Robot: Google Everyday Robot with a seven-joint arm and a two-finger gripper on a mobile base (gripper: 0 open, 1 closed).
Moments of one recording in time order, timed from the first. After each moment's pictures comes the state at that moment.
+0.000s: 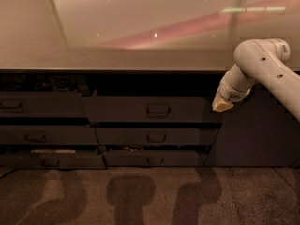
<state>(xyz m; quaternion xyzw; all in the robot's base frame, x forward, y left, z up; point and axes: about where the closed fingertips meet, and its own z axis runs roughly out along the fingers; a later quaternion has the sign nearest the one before) 0.646 -0.271 0.698 -0.63 0.76 -0.04 0.15</state>
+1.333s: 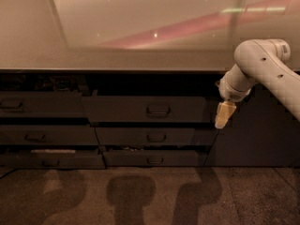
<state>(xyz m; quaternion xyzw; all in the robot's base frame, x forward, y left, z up) 0.646 -0.271 0.698 -0.63 0.76 -0.04 0.15</state>
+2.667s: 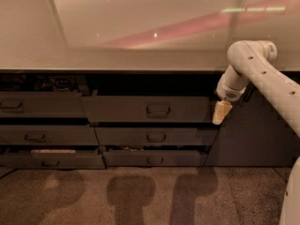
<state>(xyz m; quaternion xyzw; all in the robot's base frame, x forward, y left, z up) 0.672 -0.284 0.659 -0.61 0.79 -0.01 0.10</state>
